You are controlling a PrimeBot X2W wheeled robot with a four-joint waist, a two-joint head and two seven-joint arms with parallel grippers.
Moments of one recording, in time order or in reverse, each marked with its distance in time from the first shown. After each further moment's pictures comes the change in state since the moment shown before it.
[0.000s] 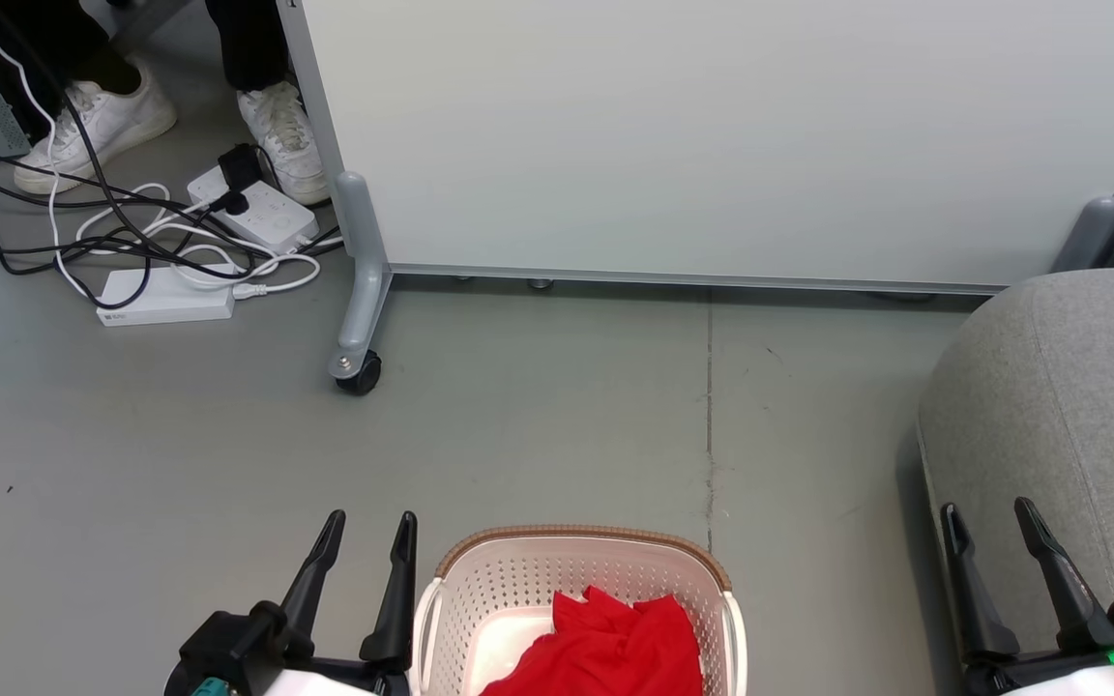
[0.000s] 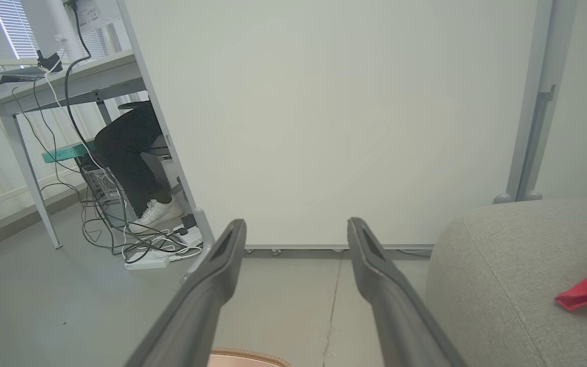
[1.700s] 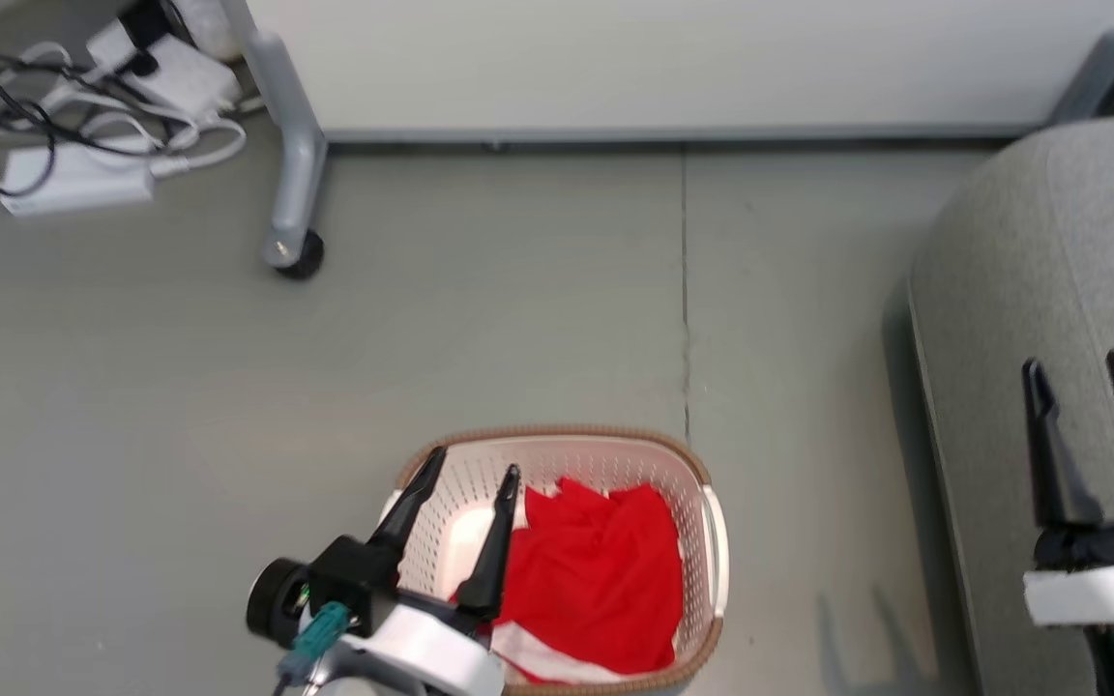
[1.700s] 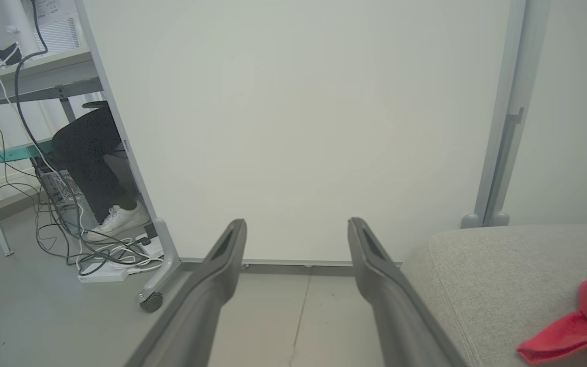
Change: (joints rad) left arm -0.136 0.000 -0.163 0.049 0.073 0.038 0.000; right arm -0.136 -0.078 -0.047 -0.053 0.021 0.000 0.000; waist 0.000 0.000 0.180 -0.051
